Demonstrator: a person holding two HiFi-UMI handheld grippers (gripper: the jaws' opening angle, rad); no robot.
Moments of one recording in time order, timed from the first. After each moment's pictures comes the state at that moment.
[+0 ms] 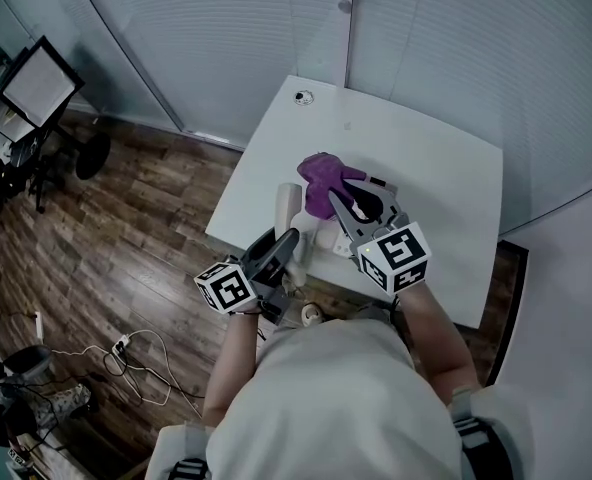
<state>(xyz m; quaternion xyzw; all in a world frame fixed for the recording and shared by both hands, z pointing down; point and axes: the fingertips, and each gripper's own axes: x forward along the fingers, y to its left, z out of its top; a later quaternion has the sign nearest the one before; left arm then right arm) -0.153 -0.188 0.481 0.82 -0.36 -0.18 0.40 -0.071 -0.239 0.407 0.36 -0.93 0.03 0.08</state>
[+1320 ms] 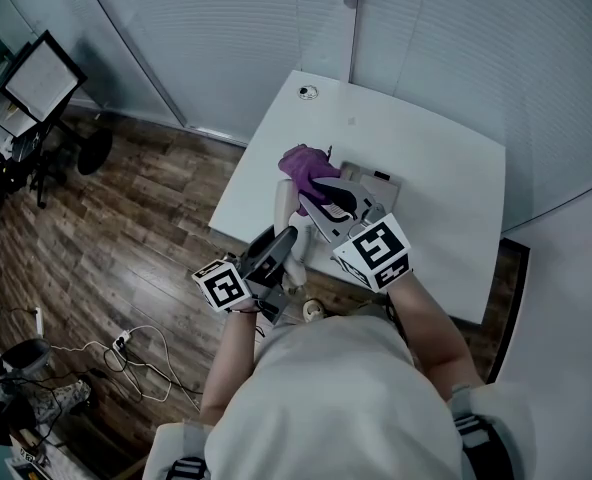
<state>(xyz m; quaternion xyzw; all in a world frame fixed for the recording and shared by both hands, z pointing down) -0.162 -0.180 0.471 0.83 -0.33 -0.21 0.41 -0.130 -0.220 0.400 0.28 -0.96 0.00 0.09</state>
